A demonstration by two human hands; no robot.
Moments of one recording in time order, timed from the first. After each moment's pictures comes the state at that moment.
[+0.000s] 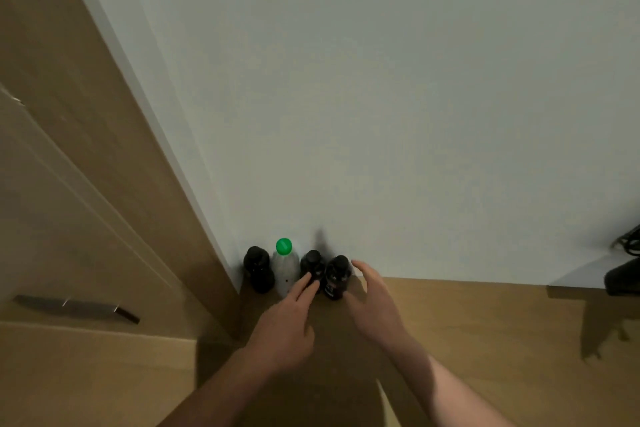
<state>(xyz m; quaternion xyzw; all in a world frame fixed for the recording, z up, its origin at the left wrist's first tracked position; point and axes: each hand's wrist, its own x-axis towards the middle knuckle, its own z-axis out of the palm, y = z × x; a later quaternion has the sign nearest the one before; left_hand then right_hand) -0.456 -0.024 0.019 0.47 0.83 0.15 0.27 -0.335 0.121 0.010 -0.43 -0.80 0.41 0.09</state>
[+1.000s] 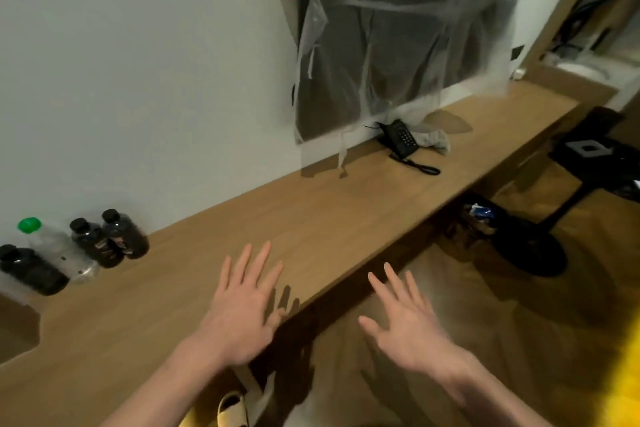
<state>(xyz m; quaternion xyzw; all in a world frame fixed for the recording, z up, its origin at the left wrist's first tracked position) -0.082 -0.091 0.083 0.77 0.63 -0.03 0.10 0.200 -0.083 0.088 -0.64 -0.72 0.26 -0.06</state>
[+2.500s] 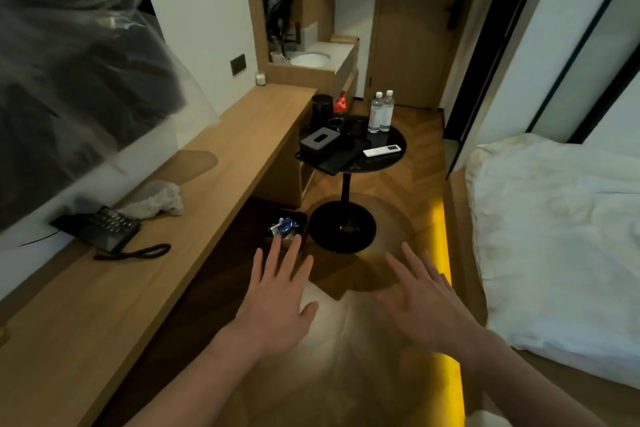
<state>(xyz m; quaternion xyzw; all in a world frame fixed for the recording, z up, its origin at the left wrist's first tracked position) 0.659 0.130 0.118 0.94 0.32 -0.07 0.04 0.875 -0.026 0.119 -0.84 -0.50 0.17 0.08</state>
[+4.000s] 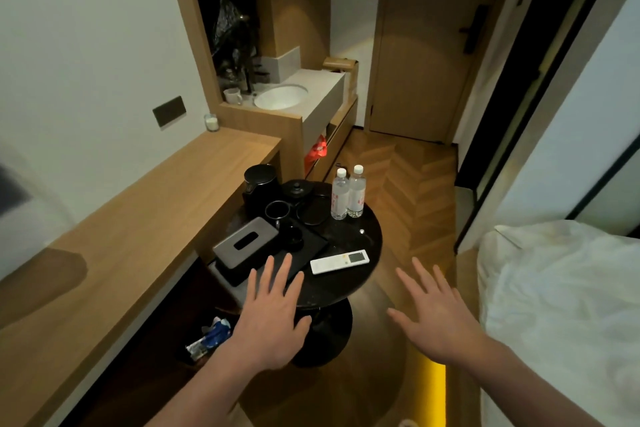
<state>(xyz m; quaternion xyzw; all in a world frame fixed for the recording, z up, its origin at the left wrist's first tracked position) 1.236 0.473 0.095 0.90 0.41 -0.09 0.08 1.480 0.330 0.106 -0.84 -0.51 0.19 0.01</state>
